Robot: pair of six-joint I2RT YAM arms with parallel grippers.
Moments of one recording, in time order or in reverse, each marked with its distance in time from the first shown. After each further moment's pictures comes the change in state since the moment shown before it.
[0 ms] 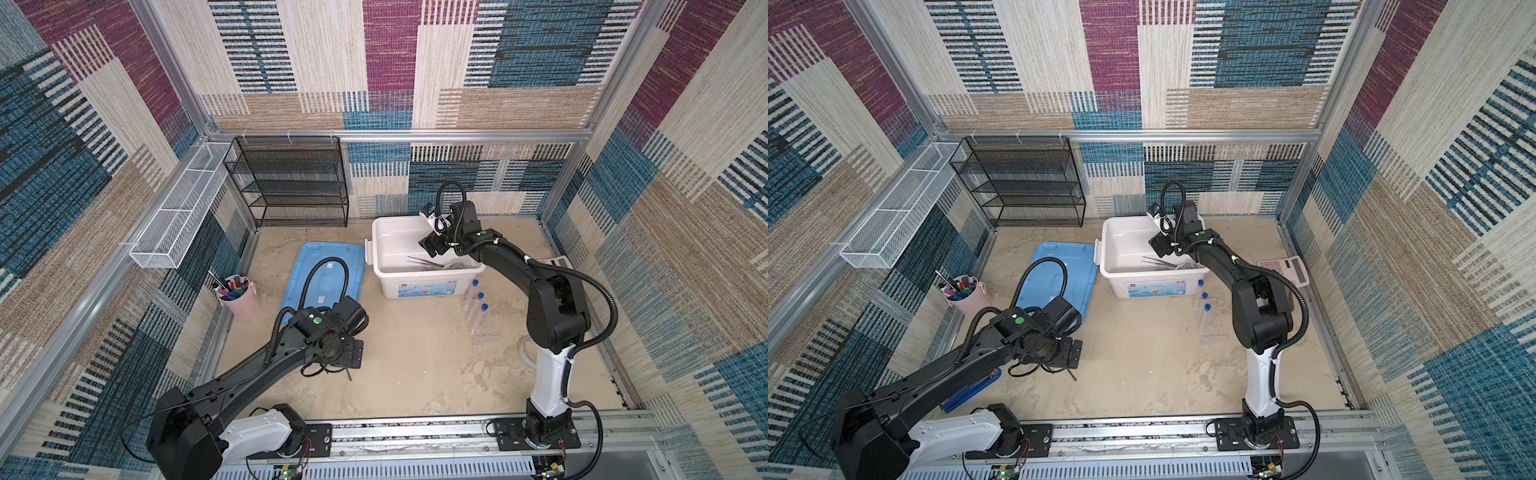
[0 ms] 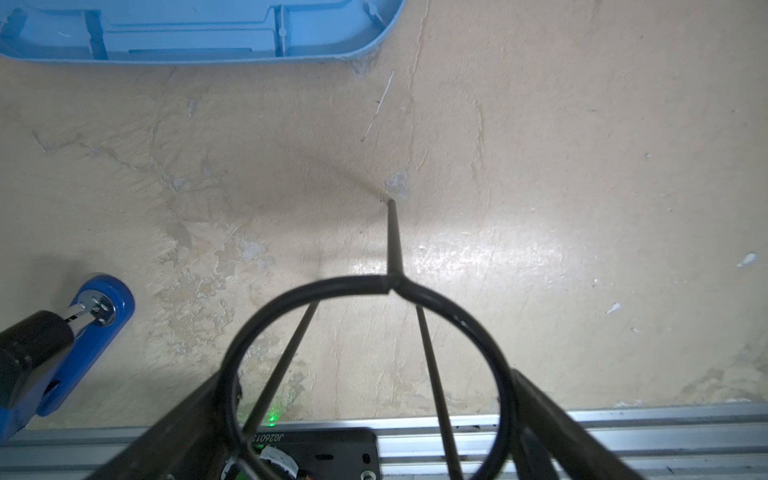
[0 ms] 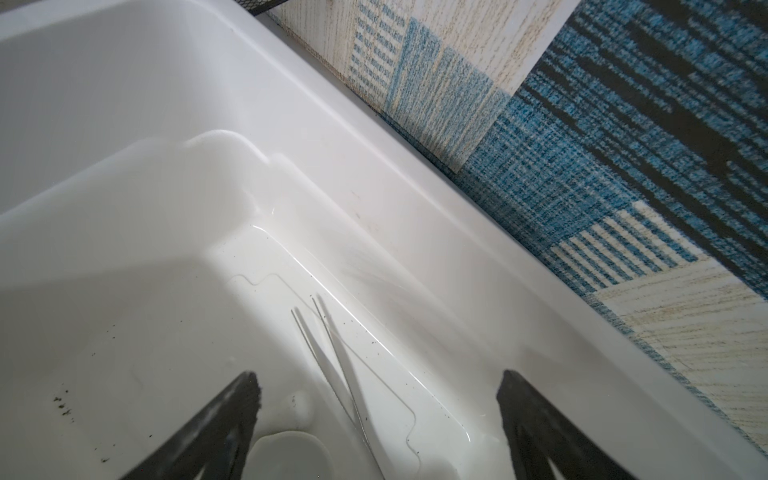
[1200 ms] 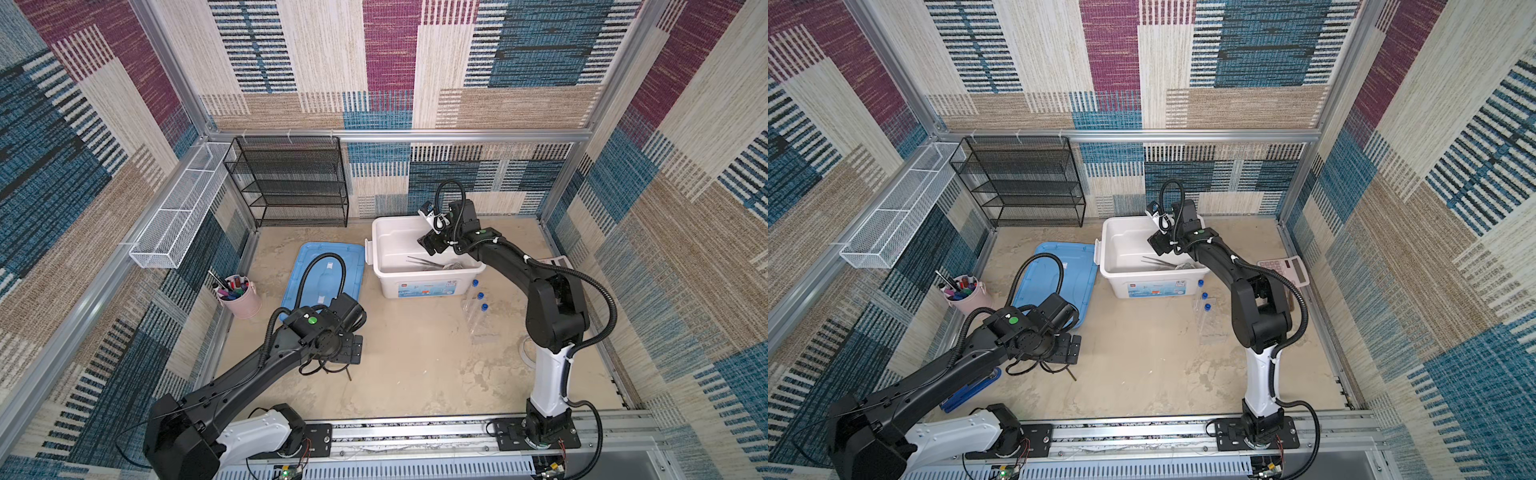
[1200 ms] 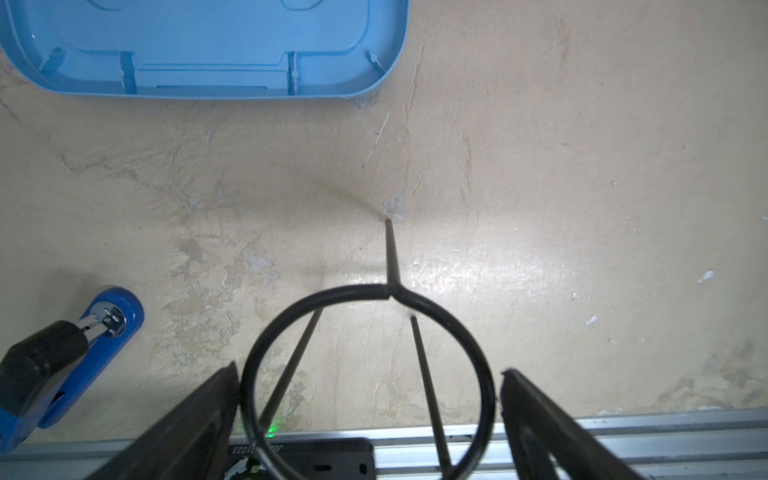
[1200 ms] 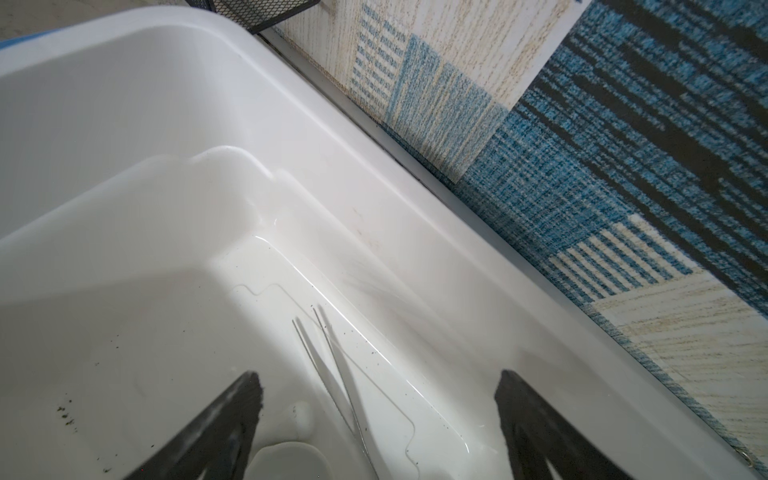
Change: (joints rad) left arm 0.009 -0.024 0.020 0.007 -0.018 0.005; right arm 0.003 0.006 0.022 -0.001 -0.003 0.000
